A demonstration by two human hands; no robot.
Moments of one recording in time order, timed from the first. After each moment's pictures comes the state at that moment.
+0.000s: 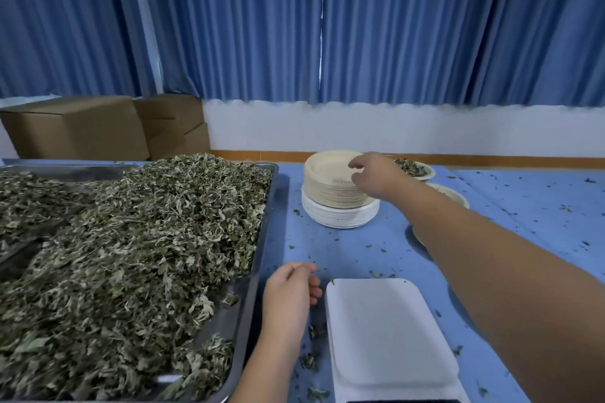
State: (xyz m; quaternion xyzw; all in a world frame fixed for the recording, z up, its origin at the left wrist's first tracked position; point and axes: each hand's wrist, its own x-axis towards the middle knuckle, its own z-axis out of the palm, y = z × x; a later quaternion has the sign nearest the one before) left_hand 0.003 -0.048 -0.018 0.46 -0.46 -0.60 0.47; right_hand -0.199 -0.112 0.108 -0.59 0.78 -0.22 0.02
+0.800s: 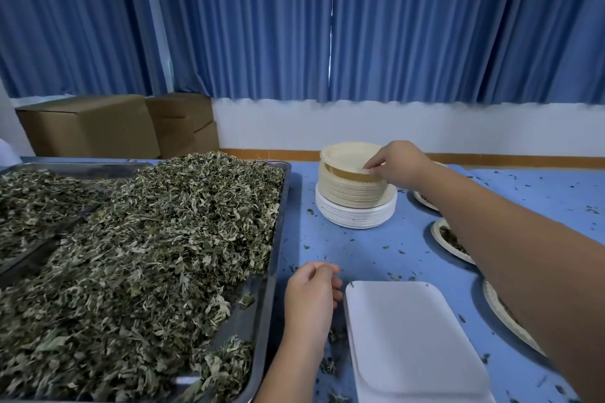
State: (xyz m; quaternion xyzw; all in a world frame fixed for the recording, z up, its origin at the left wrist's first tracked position) left_hand 0.006 -0.048 -0.015 0.46 -0.47 -0.60 0.46; right_hand -0.202 -0.119 0.120 -0.63 0.74 -0.22 -0.01
